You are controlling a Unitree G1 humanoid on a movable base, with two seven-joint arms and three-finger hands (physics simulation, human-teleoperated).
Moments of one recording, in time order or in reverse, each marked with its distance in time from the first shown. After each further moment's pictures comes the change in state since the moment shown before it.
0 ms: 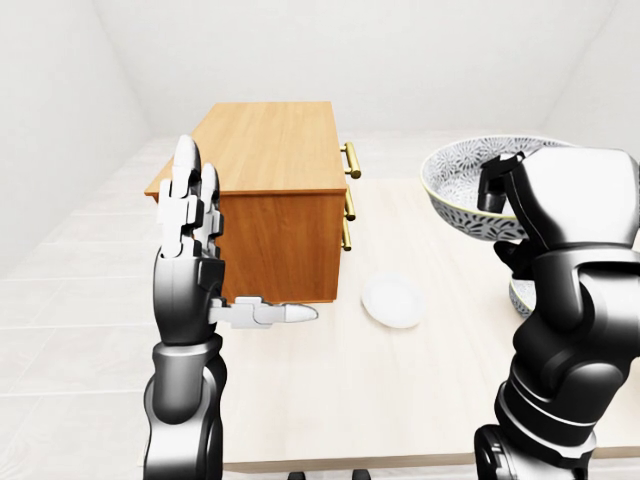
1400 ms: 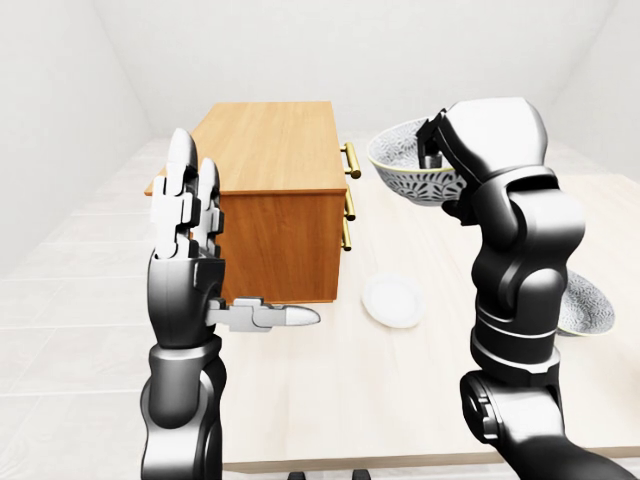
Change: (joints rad) left arm -0.002 -0.003 -0.003 -0.027 -0.030 0.000 -0.008; right arm -0.300 -0.009 0.105 0.375 0.082 0.000 0.000
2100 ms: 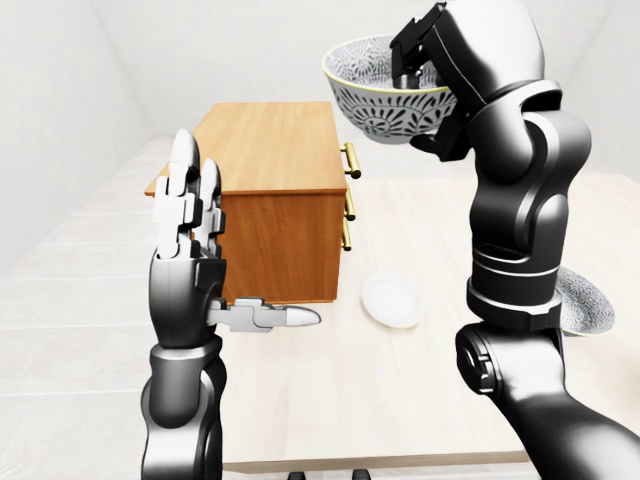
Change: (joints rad) left arm 0.001 0.002 -0.002 0.002 0.001 0.000 -0.003; right arm -0.284 -0.017 -0.009 0.239 0.303 0.000 -0.177
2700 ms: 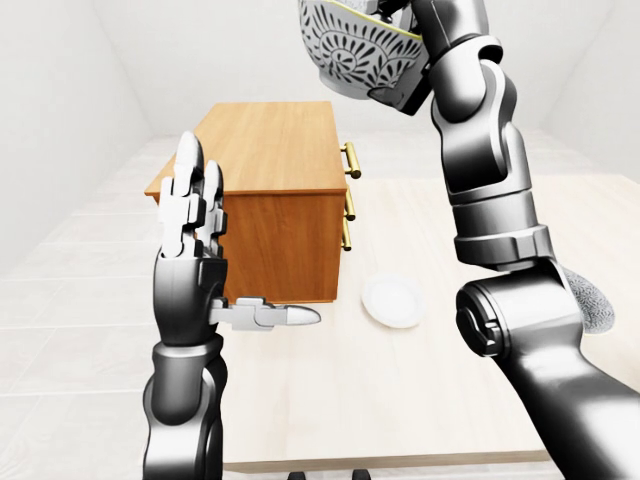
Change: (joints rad) left arm -0.003 0.002 0.001 0.017 0.008 0.000 -0.004; right arm -0.289 -0.014 0.036 0.600 0.390 0.000 -0.427
